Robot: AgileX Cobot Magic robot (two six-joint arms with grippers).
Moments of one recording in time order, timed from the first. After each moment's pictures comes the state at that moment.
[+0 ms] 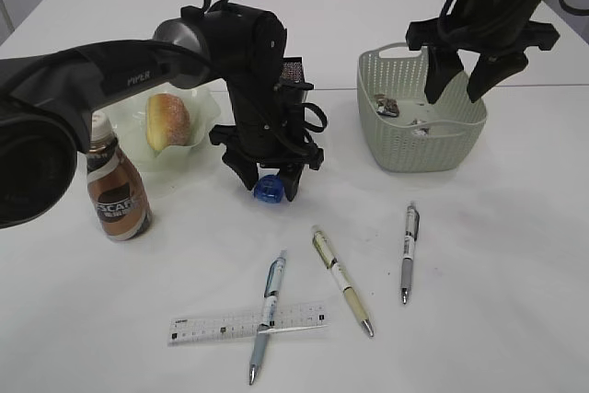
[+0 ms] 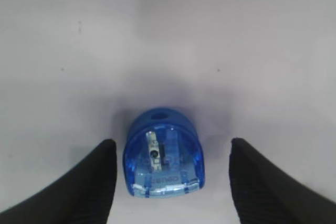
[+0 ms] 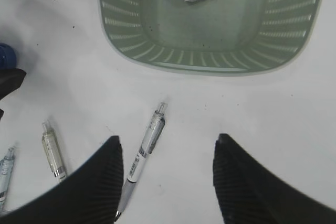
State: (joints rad) left arm -0.56 2.58 -2.28 -0.02 1.21 -0.19; right arm 0.16 1.99 -1.84 0.07 1.24 0.07
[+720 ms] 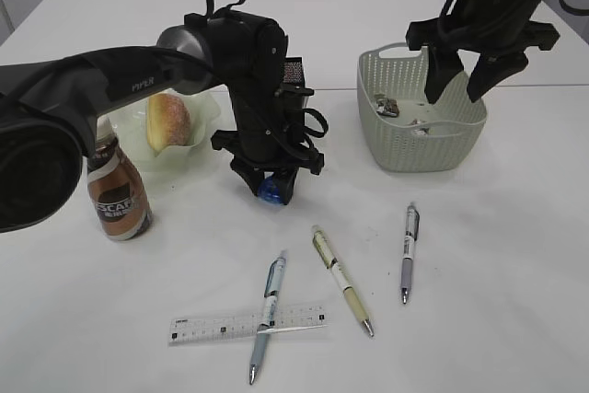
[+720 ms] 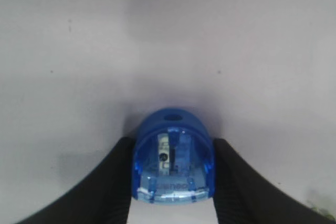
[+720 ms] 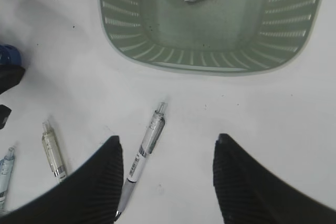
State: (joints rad) left arm -0.56 2.60 -2.29 -0.03 1.21 -0.19; right arm 0.16 1.99 -1.84 0.07 1.24 0.06
